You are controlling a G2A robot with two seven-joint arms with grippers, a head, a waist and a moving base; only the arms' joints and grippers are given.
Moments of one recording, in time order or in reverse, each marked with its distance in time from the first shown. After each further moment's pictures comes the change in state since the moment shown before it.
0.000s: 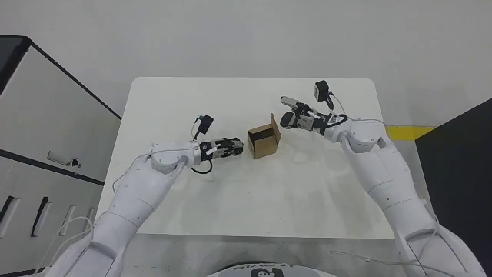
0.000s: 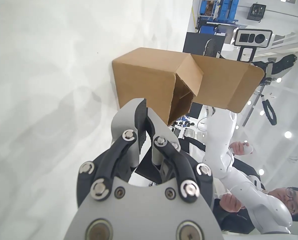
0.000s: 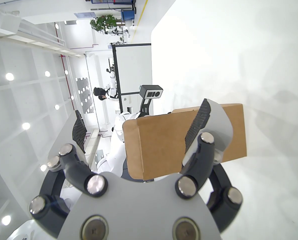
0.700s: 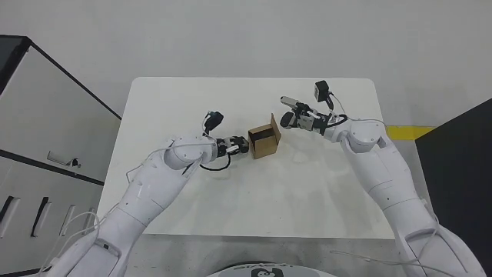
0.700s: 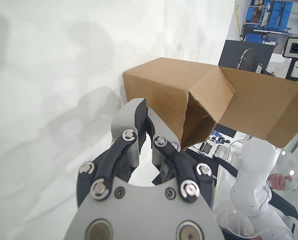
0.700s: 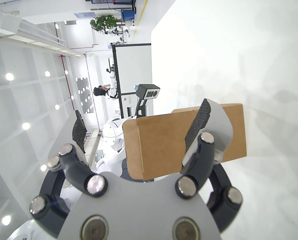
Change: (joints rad) left arm -0.032 -0.018 0.088 -0.134 0.192 0.289 0.125; right arm 0.000 0.000 0.000 0.000 0.000 0.000 0.000
